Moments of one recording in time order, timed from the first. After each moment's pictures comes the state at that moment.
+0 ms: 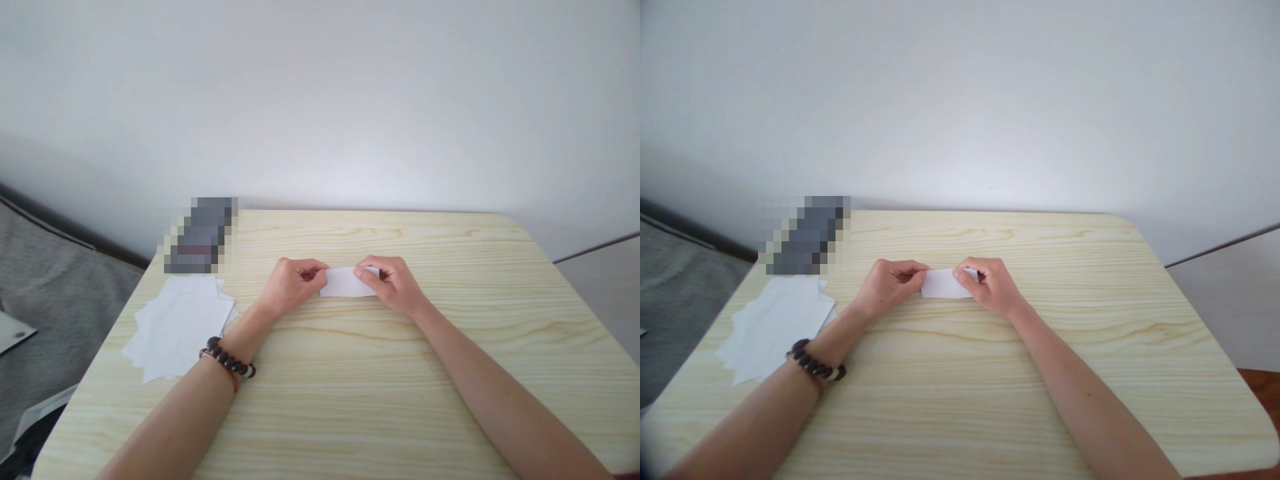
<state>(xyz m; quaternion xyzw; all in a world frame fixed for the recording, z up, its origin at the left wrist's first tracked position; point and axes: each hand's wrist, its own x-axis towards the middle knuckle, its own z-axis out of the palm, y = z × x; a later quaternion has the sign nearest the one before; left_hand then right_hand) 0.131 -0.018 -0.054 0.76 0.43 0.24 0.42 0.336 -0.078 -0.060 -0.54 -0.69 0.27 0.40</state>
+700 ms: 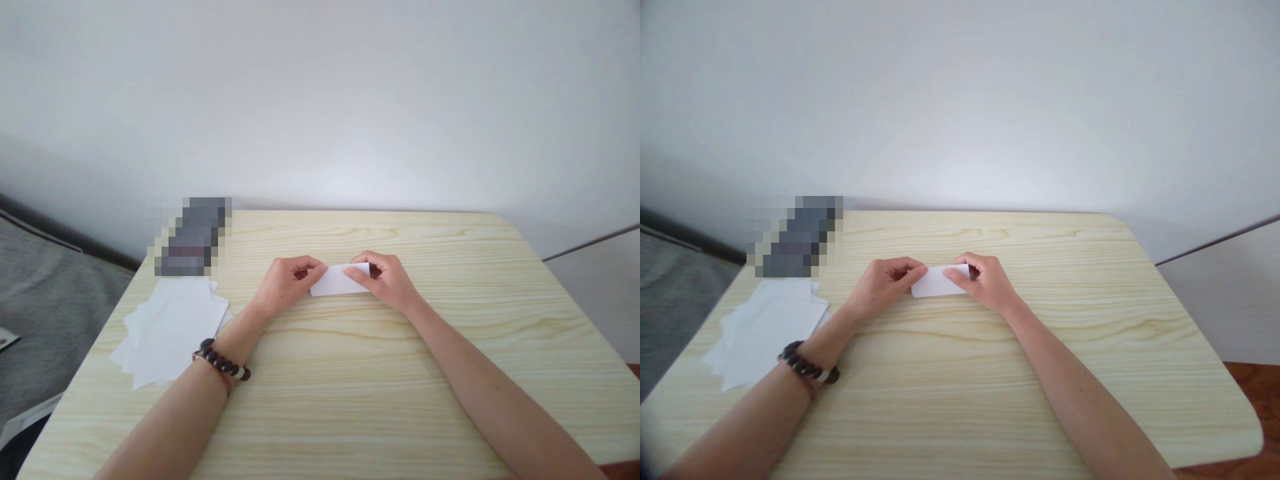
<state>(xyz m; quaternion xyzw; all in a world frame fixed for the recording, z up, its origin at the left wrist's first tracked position) 0.129 -0.013 -0.055 0.75 0.41 0.24 0.47 0.337 -0.074 -0.065 -0.58 -0.64 0.30 0.41</state>
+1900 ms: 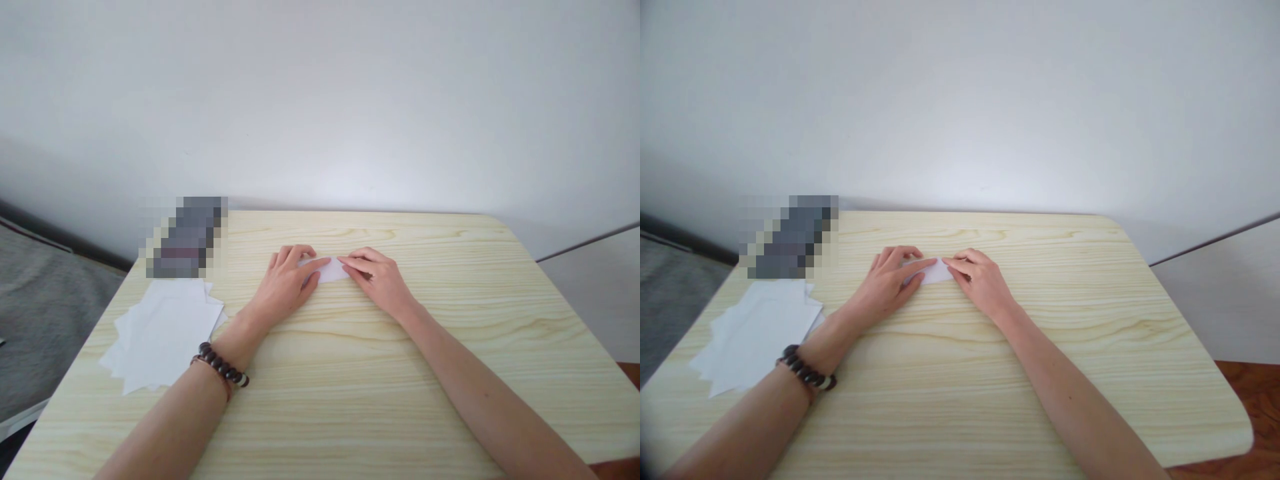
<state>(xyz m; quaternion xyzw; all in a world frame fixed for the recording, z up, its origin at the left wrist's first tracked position) 0.128 -0.011 -0.065 0.92 0.33 0.18 0.10 0.339 -0.069 -0.081 -0.54 -0.74 0.10 0.38</state>
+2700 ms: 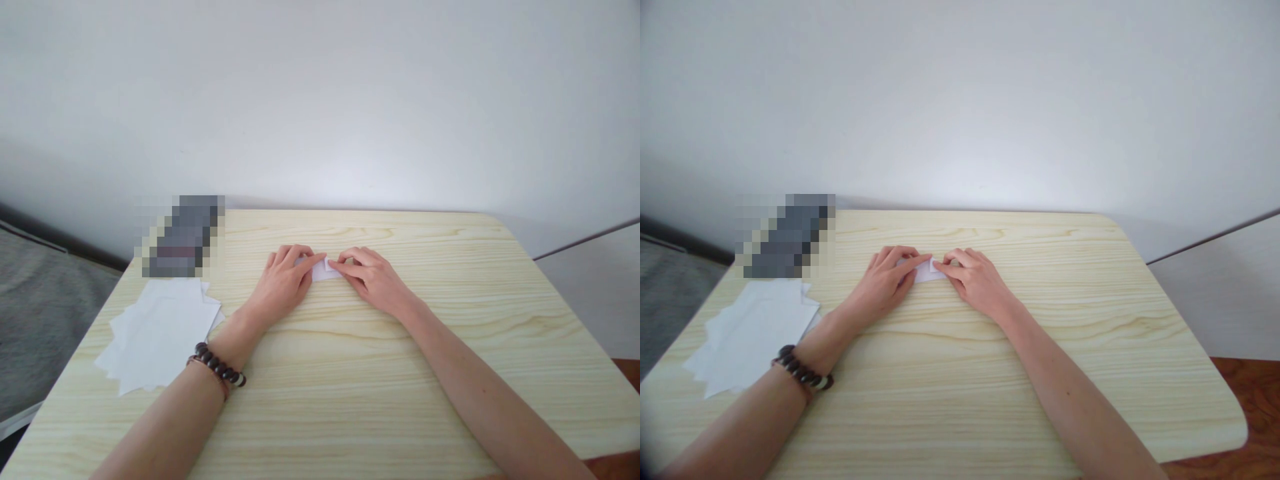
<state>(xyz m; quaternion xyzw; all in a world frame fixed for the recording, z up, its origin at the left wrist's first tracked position) 0.130 -0.012 -0.069 0.92 0.34 0.18 0.08 0.343 -0.068 -0.075 -0.48 -0.83 0.04 0.27</state>
